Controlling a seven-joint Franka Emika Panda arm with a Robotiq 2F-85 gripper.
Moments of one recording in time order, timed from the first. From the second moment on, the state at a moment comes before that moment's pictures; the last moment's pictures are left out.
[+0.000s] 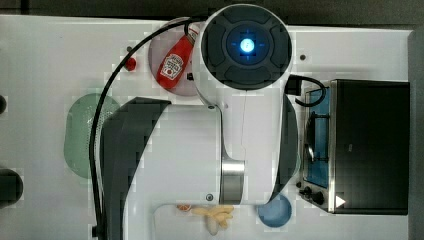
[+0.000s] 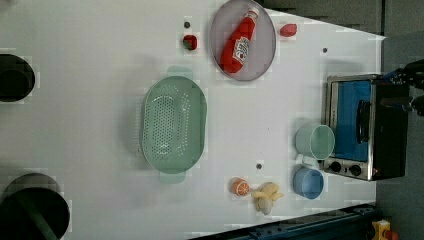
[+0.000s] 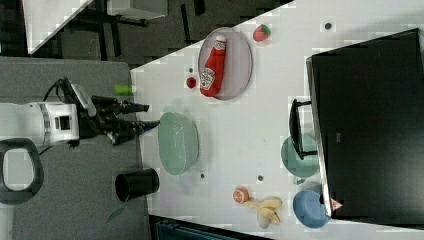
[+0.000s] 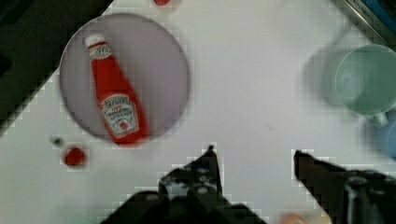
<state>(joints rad) -0.01 -0.02 0.00 -1.79 0.01 0.17 0.06</state>
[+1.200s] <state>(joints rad) 0.04 -0.08 0.43 -1.89 0.02 0.24 0.40</state>
